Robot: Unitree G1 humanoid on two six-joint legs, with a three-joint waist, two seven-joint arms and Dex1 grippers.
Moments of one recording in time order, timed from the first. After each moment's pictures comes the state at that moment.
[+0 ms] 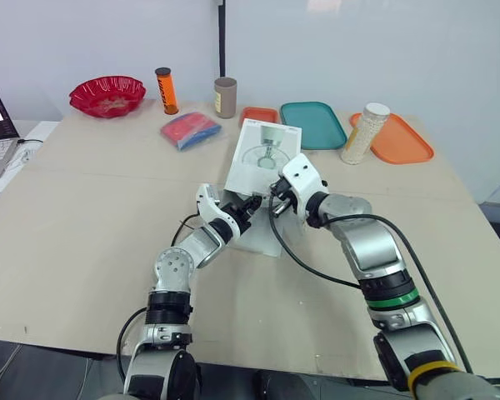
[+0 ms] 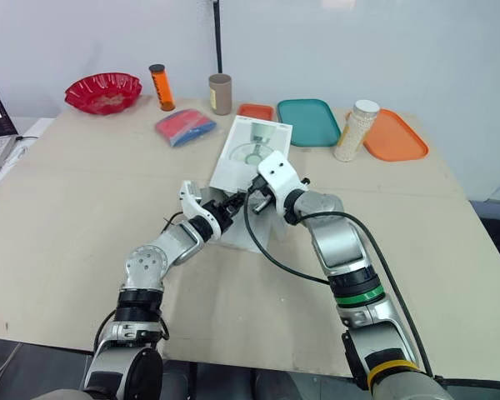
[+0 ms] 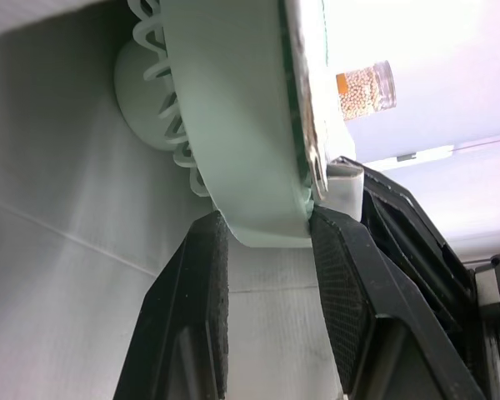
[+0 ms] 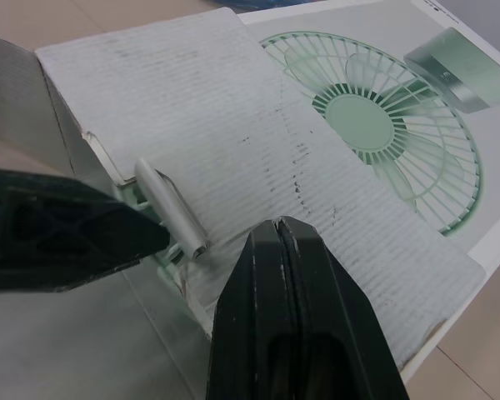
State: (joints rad) left arm -0.55 -0.17 0.21 0.15 -1.05 0.81 0.08; right arm -0.70 -0.33 0.19 -0.02 -0.03 0.74 0.52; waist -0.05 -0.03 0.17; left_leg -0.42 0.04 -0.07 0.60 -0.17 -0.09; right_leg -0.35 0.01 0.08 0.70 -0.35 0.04
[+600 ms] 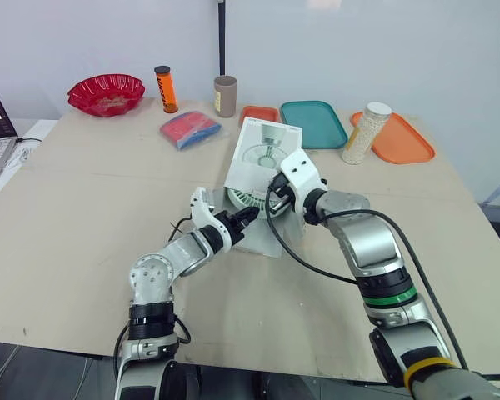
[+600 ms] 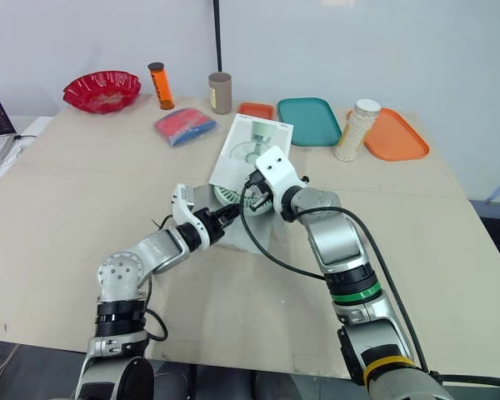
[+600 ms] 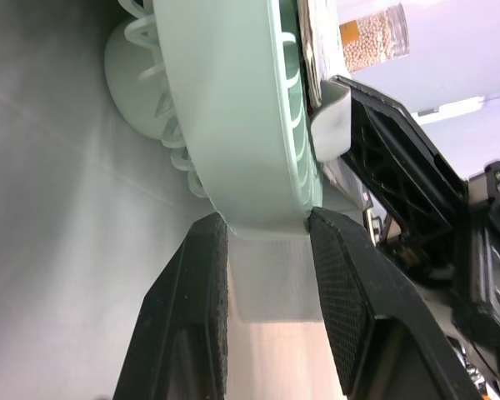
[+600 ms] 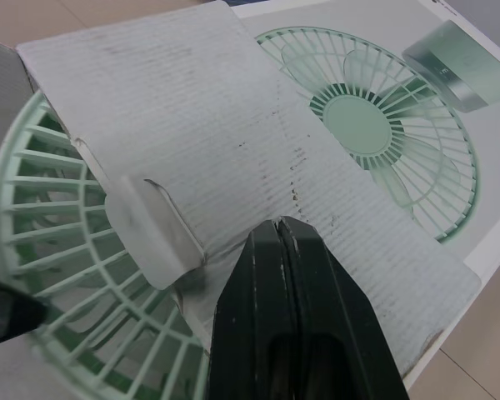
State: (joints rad) left arm -0.47 -0.09 0.25 -0.07 -1.22 1.08 0.25; right arm -0.71 -0.33 0.19 -0.05 -0.03 0.80 0.50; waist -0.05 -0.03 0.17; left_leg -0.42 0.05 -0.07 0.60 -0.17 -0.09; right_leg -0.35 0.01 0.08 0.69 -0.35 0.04
